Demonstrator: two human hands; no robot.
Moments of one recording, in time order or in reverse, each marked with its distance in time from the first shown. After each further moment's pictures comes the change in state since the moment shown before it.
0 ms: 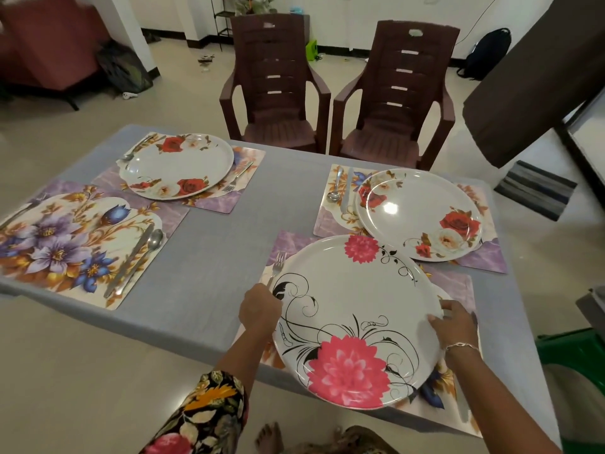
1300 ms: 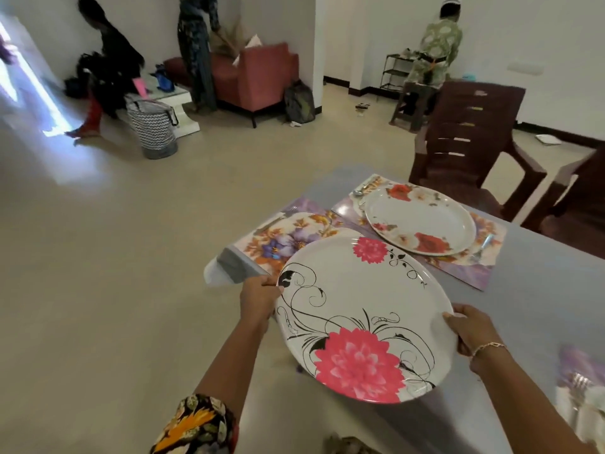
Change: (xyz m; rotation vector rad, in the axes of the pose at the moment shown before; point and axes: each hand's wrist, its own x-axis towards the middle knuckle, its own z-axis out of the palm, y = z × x) left_hand 0.192 -0.333 -0.330 -0.971 0.290 -0.073; right_hand -0.213 -0.276 0.356 0.165 -0.474 -0.121
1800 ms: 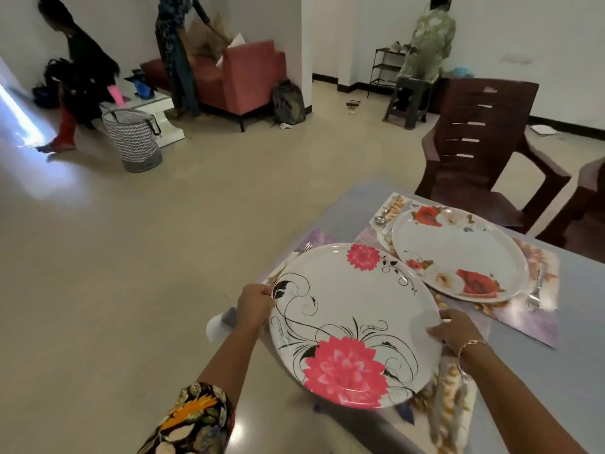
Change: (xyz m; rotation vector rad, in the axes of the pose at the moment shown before) left_hand 0.195 0.021 -0.015 0.226 -0.091 -0.069; right_hand 0.081 -0.073 0.132 -0.261 -0.062 0.047
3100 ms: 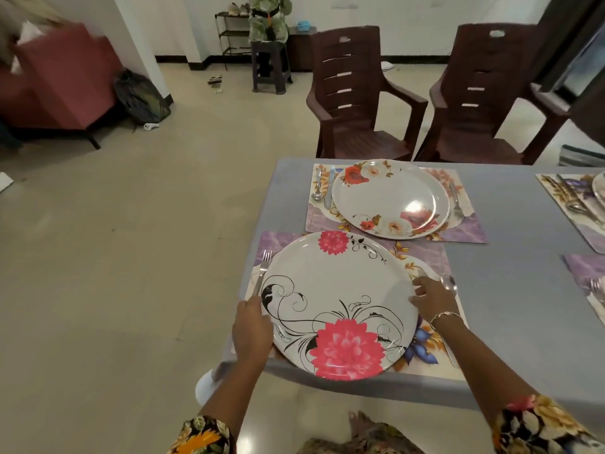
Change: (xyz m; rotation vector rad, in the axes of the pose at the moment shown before) left_hand 0.042 0.012 0.006 0.730 -0.161 0.472; right_hand -0.025 0.023 0.053 -0.178 0.387 0.097
